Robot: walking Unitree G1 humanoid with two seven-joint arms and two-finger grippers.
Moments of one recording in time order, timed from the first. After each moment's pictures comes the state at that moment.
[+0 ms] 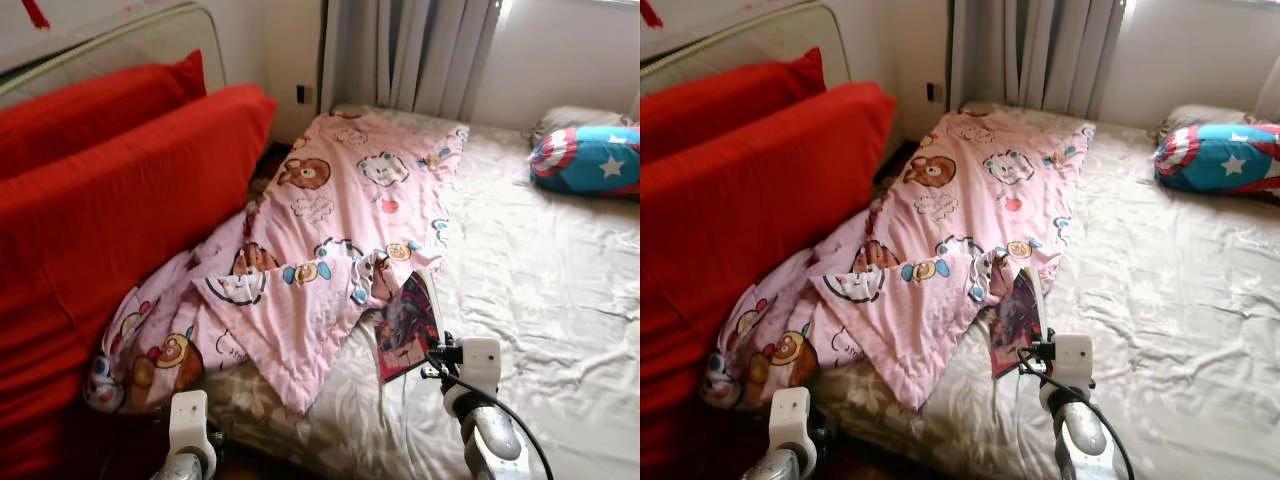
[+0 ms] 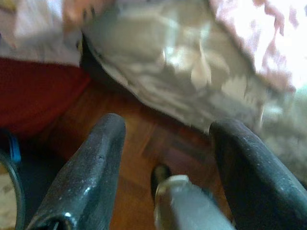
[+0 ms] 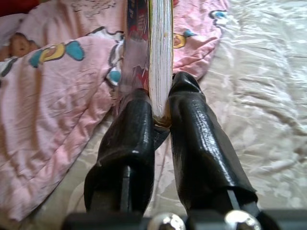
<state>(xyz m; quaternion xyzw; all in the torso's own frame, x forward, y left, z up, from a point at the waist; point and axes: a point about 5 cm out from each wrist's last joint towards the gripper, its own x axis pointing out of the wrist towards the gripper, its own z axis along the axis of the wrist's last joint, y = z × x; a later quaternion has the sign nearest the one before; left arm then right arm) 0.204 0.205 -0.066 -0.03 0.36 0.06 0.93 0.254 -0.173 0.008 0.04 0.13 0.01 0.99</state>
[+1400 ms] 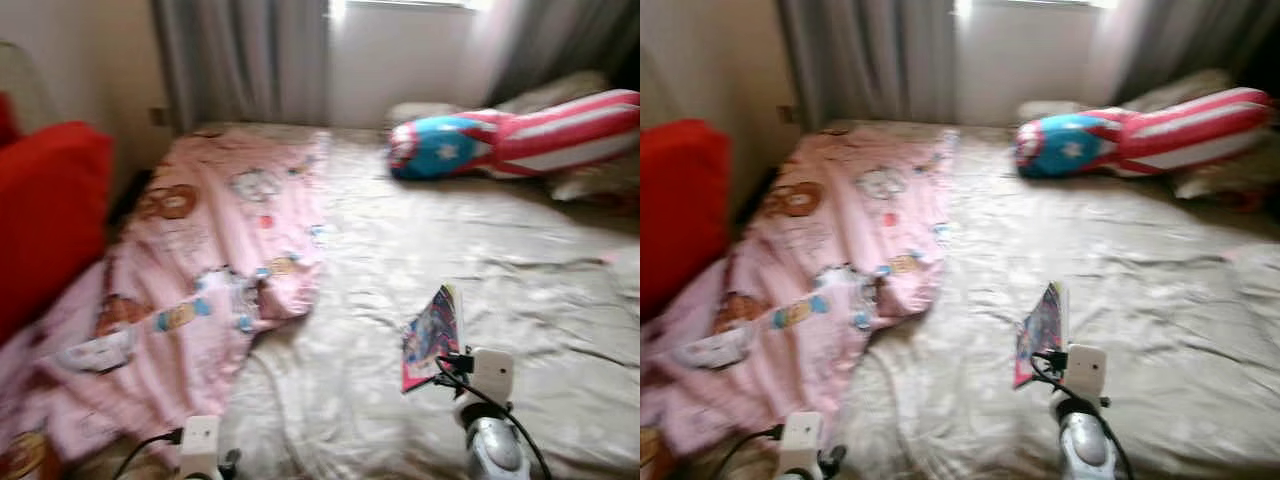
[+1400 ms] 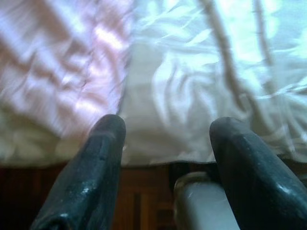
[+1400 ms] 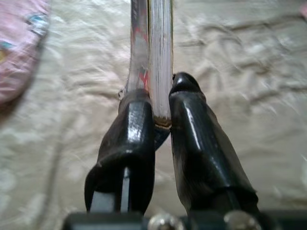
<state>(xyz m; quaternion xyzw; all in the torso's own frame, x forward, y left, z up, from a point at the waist) 0.195 0.197 -0.073 0.01 0.39 0.05 0.92 0.248 -0.176 -0.005 0.05 0.16 -0.06 0.98</state>
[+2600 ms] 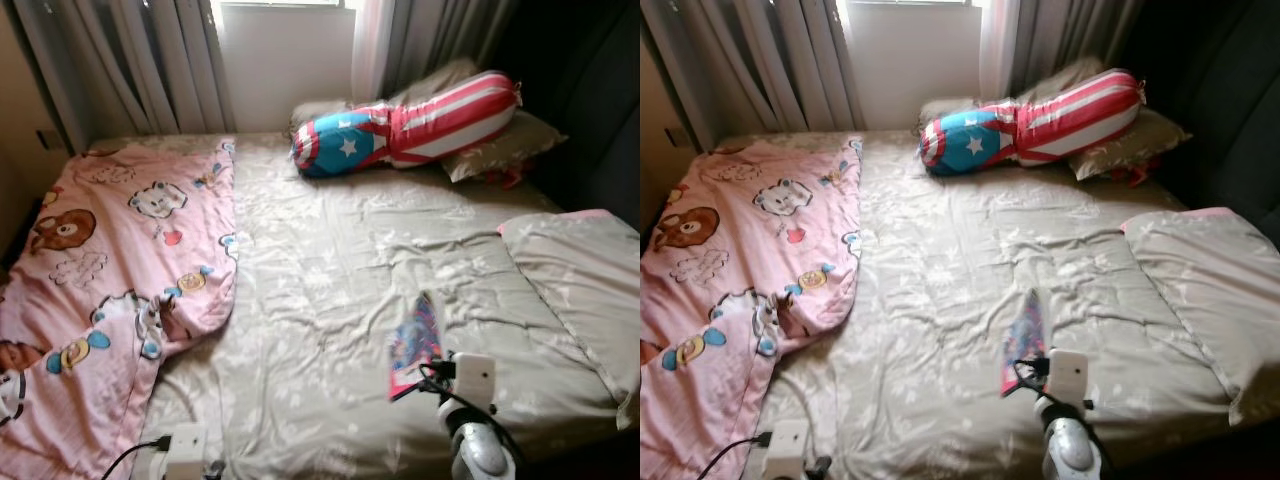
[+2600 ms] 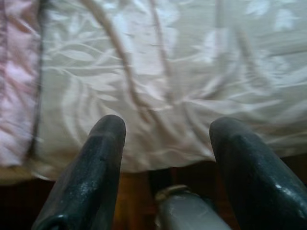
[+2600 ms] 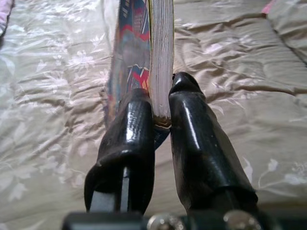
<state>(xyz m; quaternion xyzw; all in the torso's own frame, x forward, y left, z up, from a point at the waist) 0.195 0.206 -0.073 0.03 0.40 0.06 0.92 0.250 -0.164 -0.005 0.03 0.16 -0.03 0.99</state>
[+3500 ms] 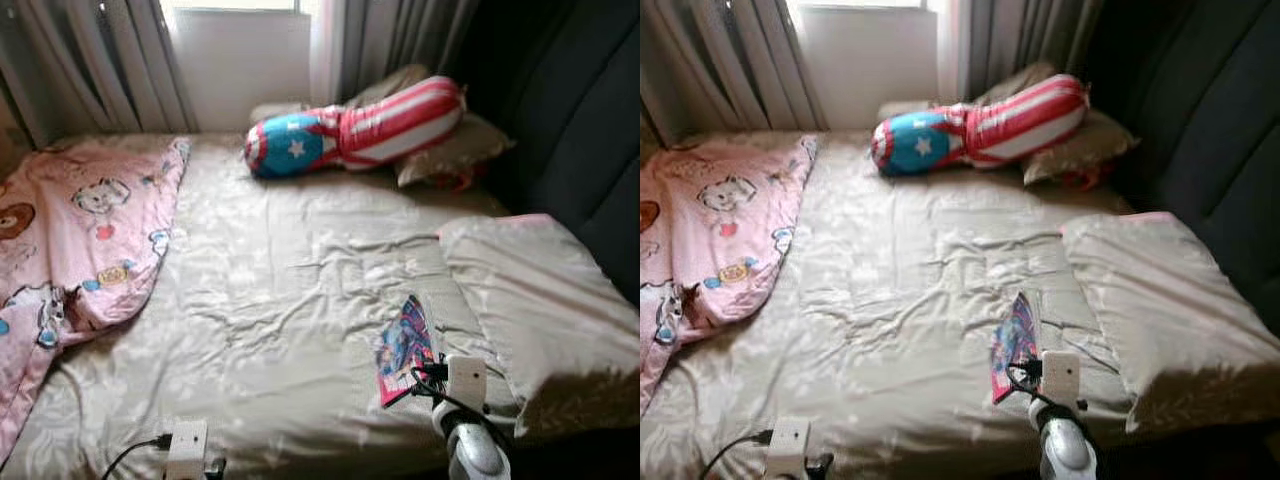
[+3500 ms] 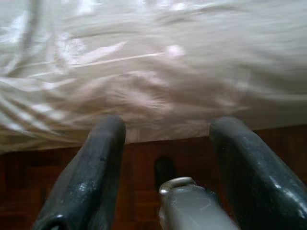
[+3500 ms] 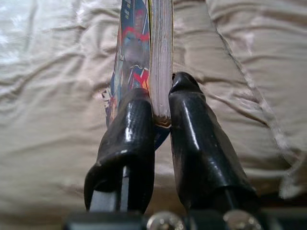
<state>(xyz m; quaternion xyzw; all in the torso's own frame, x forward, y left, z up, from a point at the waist) 0.195 0.193 -0.074 0.01 0.40 0.05 0.92 0.240 -0.171 -0.019 0.02 0.19 -0.03 0.98</state>
